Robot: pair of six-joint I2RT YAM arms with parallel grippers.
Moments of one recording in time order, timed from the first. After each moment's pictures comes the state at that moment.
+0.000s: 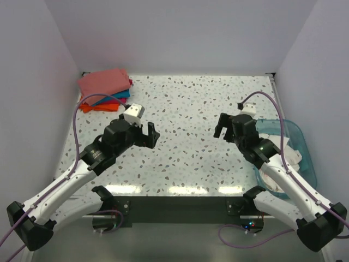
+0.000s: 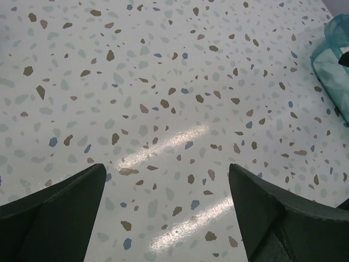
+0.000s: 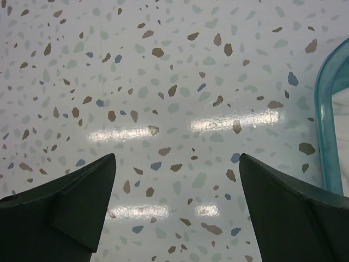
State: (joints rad) left arm -0.68 0.86 0.81 -0.36 -0.14 -0.30; right arm 0.52 0.92 0.83 -0.51 0.39 0.53
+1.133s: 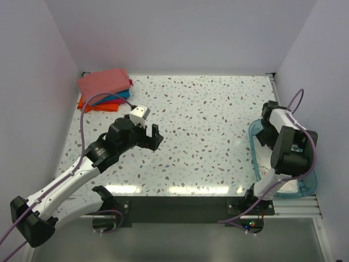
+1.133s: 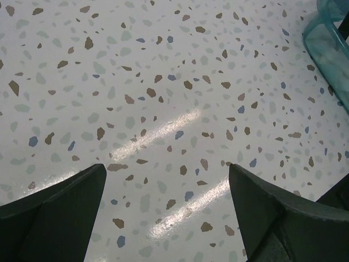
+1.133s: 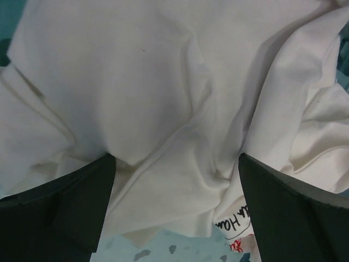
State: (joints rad) left arm -0.68 0.91 0.81 -0.36 -0.06 -0.28; right arm -0.23 1.70 1.14 -0.98 0.58 0.86
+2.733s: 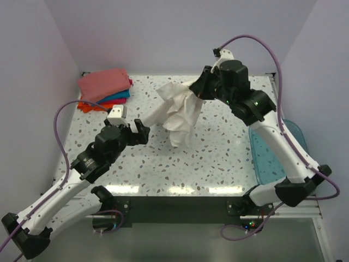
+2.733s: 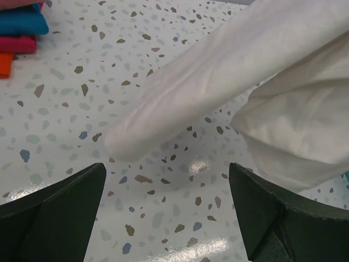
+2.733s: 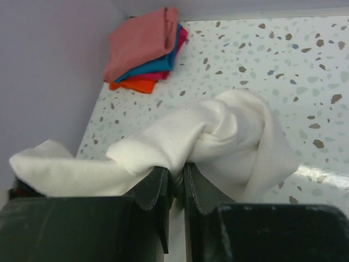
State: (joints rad) left arm -0.68 0.74 0.75 -0.35 -0.34 -0.44; right arm 0.65 1.36 1.74 -0.67 0.09 0.54
